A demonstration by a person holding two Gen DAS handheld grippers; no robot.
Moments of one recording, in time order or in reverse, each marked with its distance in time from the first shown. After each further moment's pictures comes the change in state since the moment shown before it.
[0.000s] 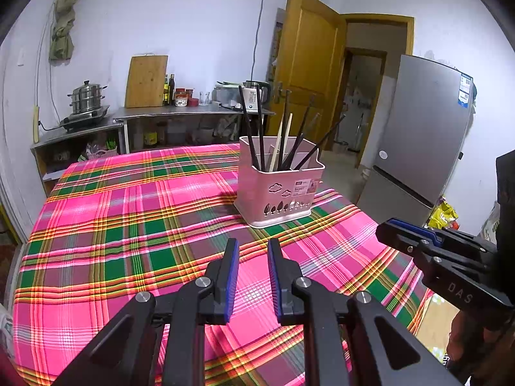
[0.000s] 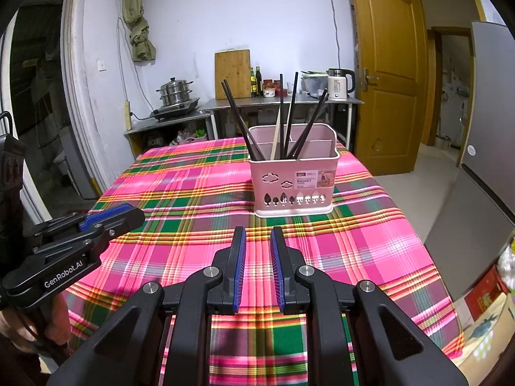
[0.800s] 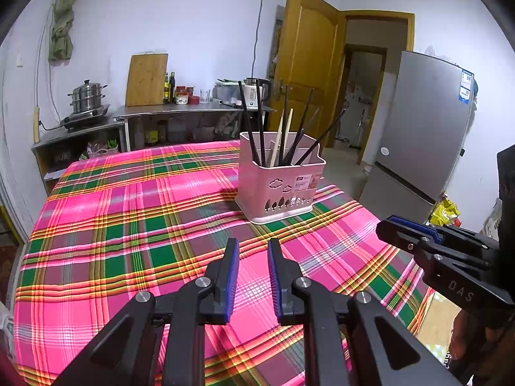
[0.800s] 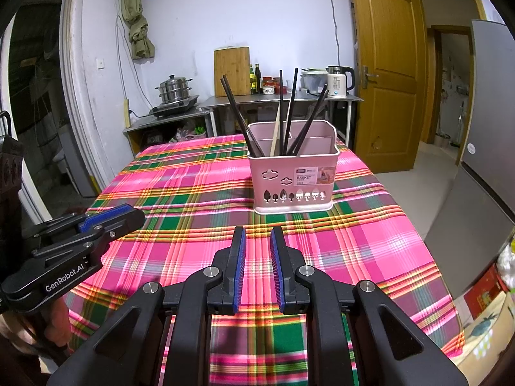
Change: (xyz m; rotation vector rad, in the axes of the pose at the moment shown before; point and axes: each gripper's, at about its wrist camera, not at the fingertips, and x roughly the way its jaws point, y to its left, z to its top) left arm 0.001 0.001 -0.002 0.006 0.014 0.005; right arm 0.002 0.000 -0.002 0.001 0.009 -0.002
